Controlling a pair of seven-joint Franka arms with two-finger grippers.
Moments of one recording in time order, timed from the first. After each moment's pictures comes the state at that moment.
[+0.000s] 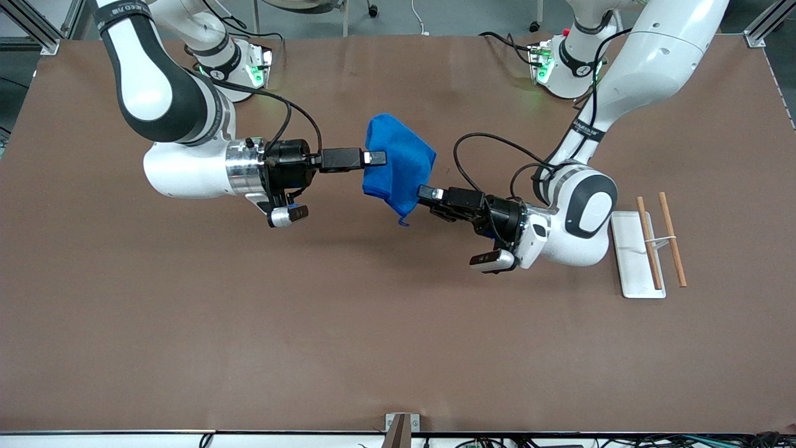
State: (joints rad) left arm -0.11 0.61 -0.29 -1.62 -1.77 1.59 0.56; right arm 0.39 0.24 0.04 -1.77 1.74 1.91 -0.03
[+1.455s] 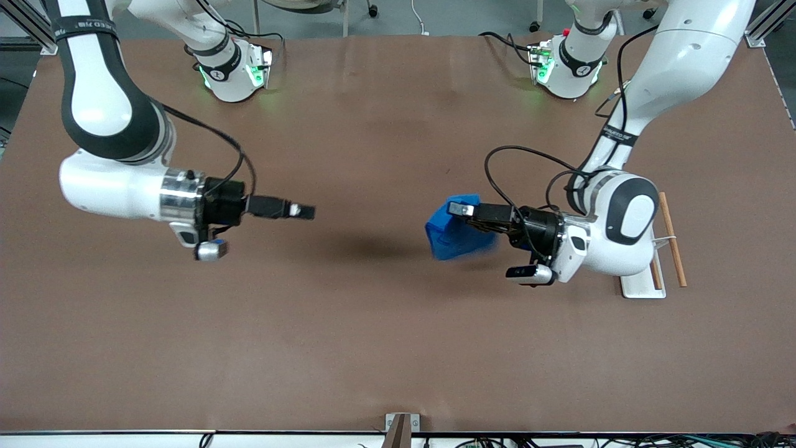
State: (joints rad) left arm -0.01 0.57 -0.27 -1.58 -1.60 1.60 0.33; right arm 0.21 0.25 0.00 -1.77 1.23 2.01 -0.03
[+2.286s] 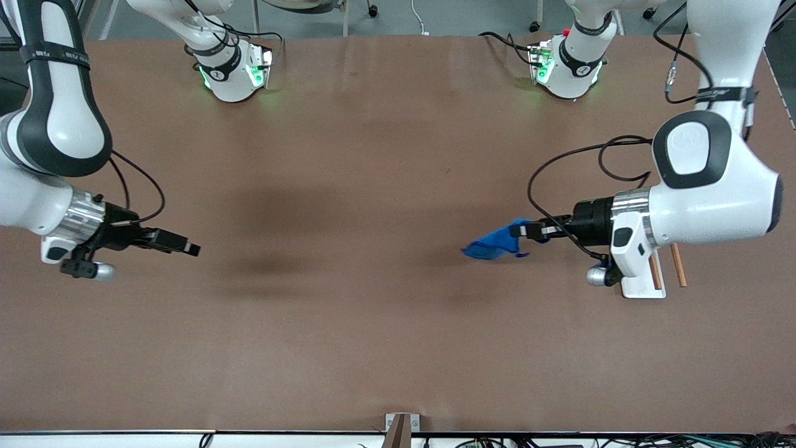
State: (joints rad) left arm 0.00 0.36 -0.23 -1.52 -0.59 1.84 -0.35; right arm -0.04 0.23 -0.01 -1.78 0.43 2.02 -0.03
